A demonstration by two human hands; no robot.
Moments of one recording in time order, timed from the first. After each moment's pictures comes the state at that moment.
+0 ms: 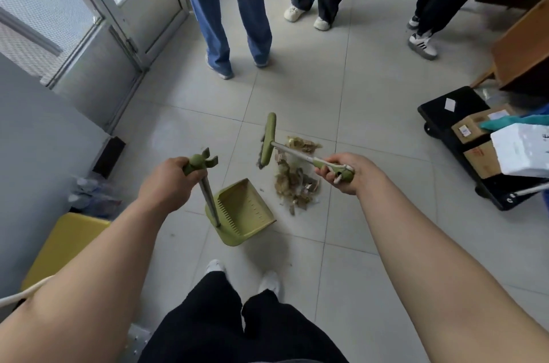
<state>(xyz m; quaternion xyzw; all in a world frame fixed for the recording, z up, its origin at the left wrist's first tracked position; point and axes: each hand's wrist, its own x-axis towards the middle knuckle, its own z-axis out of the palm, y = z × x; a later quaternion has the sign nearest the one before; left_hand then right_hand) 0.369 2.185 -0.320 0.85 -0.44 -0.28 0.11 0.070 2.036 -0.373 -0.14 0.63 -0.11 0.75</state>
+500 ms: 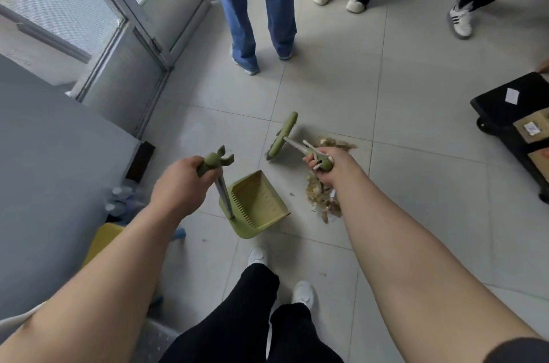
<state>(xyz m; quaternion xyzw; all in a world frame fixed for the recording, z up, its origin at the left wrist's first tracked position) 0.442 2.114 -0.327 0.86 -0.44 -0.26 0.09 0.209 1.963 -0.439 -0.04 0.58 -0.20 0.79</state>
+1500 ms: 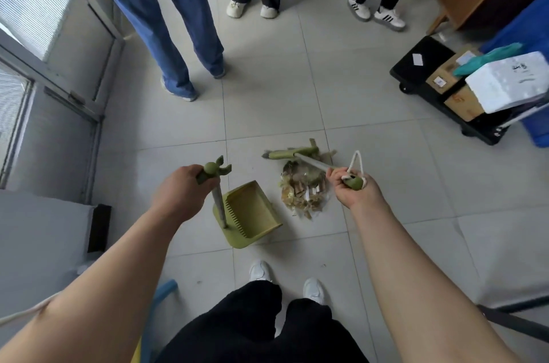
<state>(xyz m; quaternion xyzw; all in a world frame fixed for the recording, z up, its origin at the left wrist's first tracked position) 0.458 2.039 -0.329 0.76 -0.58 -0.31 0.02 0.136 2.028 -0.418 0.35 0.37 -0.57 0.65</state>
